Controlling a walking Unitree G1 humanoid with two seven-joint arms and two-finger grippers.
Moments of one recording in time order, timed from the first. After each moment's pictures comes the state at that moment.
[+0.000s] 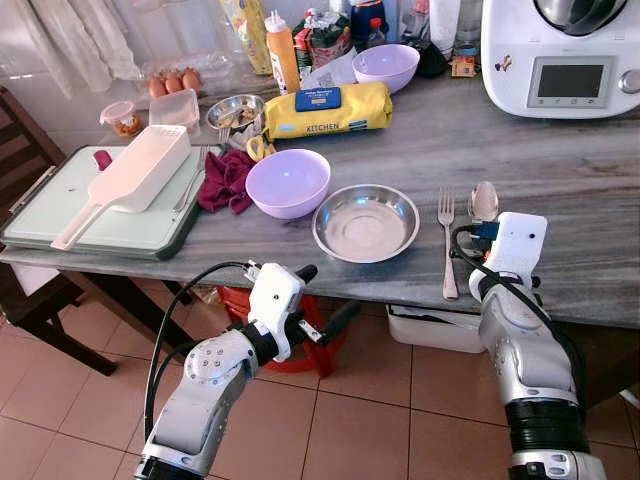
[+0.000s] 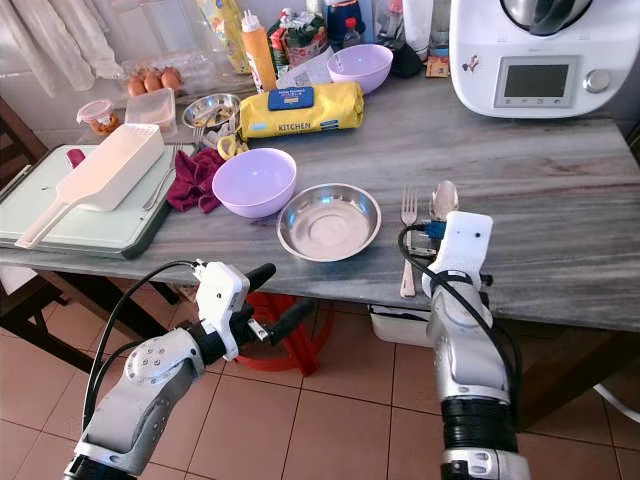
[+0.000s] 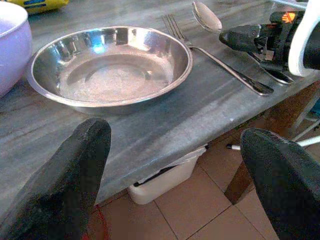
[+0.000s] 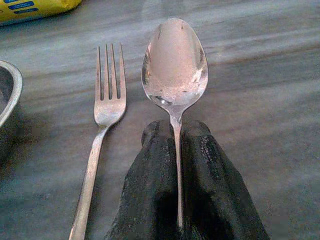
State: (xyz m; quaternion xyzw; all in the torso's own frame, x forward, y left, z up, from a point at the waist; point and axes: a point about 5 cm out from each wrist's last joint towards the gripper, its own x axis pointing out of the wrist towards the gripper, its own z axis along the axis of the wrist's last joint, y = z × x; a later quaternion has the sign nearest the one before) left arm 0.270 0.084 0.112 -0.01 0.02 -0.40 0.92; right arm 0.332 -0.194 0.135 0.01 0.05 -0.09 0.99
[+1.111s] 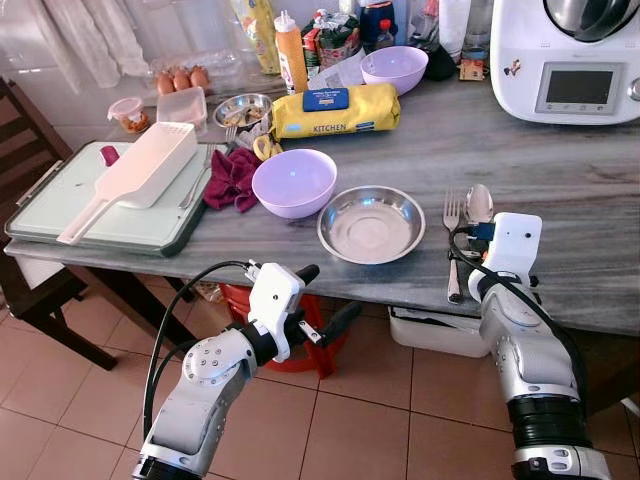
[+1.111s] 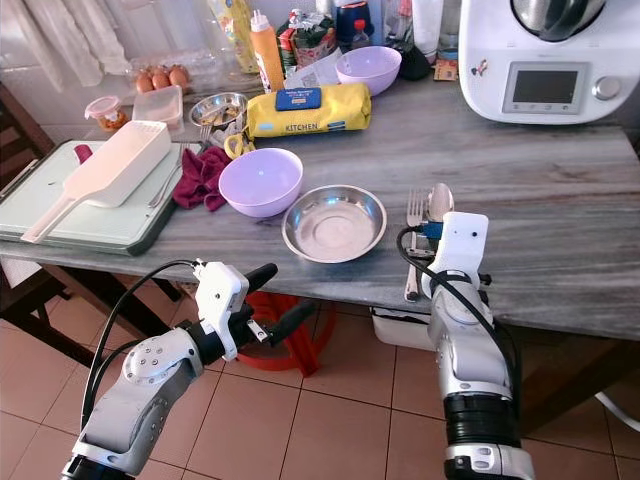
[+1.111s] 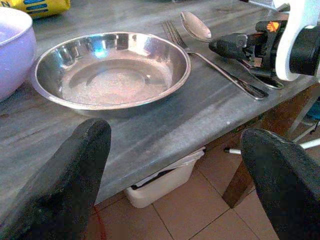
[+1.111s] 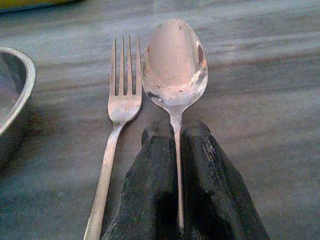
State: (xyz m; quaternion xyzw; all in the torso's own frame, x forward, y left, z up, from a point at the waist) left arm 0.269 0.084 0.114 -0.01 0.02 -0.41 0.91; right arm 0.334 -0.198 0.131 0.00 0.07 -0.09 0.99
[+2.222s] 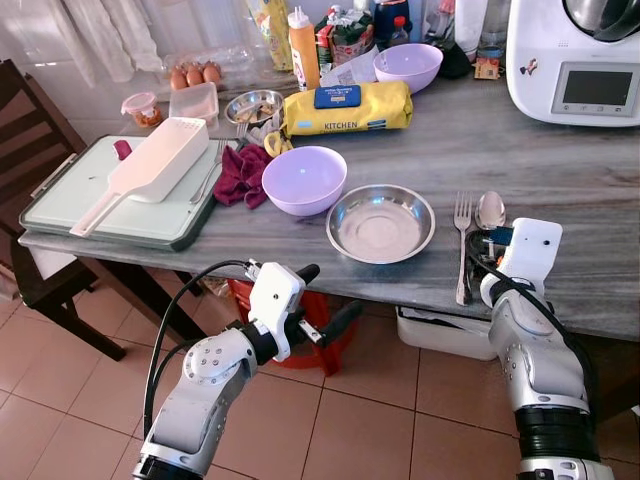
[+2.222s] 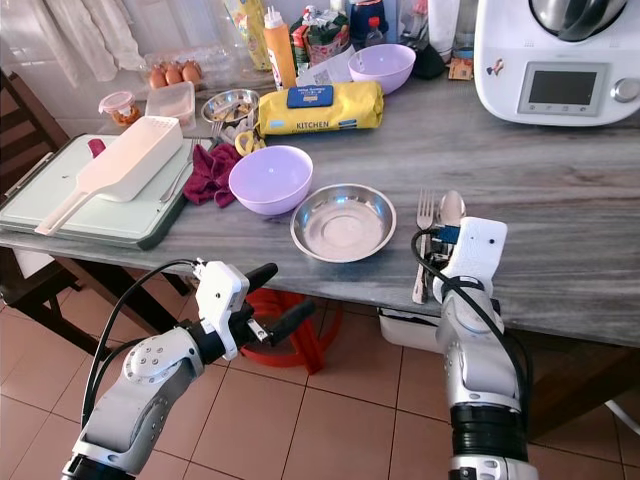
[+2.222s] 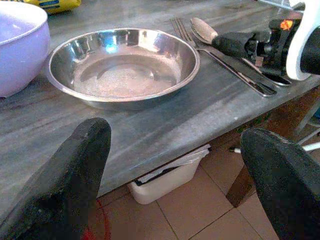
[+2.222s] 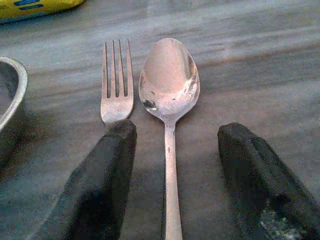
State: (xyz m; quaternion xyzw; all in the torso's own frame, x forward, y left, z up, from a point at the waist) left arm 0.269 0.084 0.114 -0.01 0.02 -0.41 0.91; right arm 0.326 -0.206 0.134 0.02 0.04 -0.11 0.99
